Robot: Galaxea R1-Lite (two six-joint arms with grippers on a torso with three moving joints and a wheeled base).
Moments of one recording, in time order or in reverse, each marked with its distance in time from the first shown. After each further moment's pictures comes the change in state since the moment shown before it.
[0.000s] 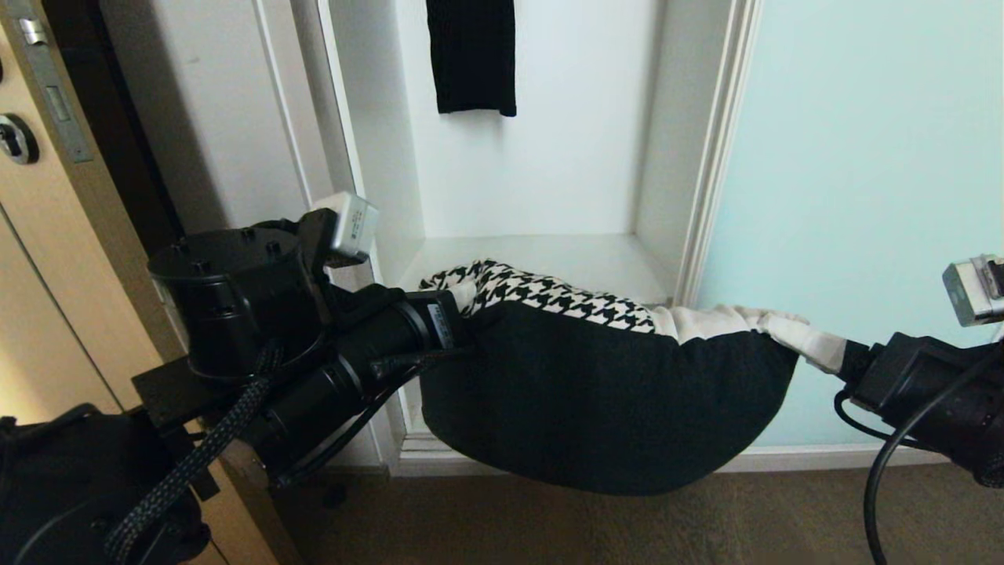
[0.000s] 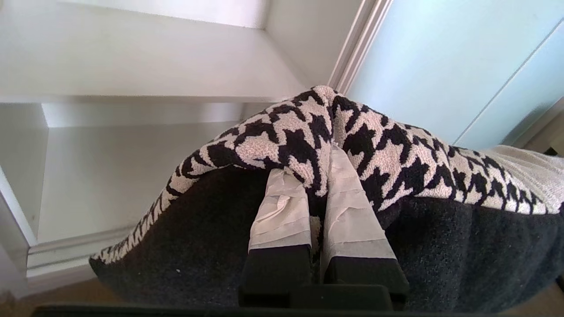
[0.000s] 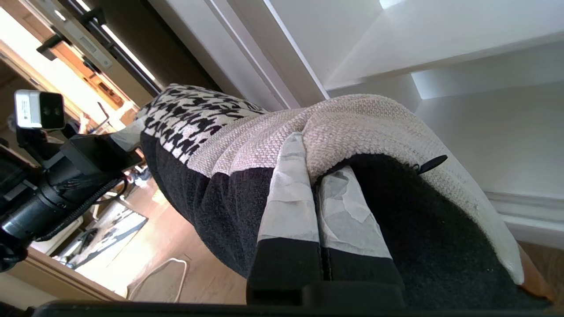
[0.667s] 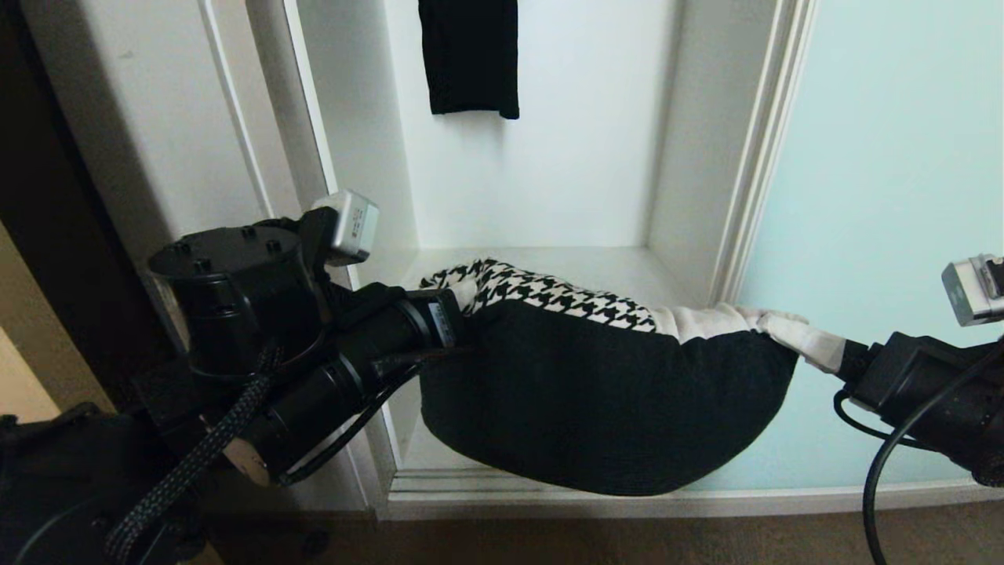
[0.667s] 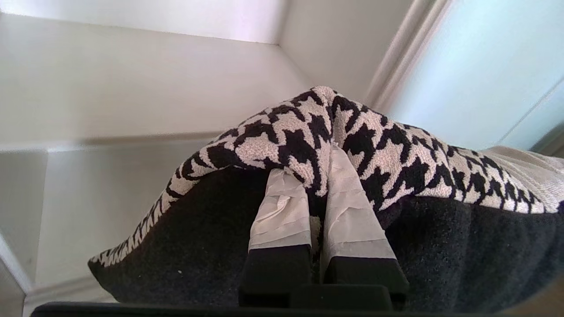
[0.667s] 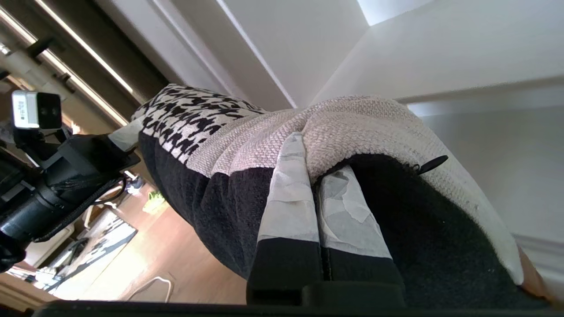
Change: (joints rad) left arm 0.000 0.001 -0.002 0.000 0.001 0.001; right arm -0.001 0.001 -0.001 0.000 0.000 0.000
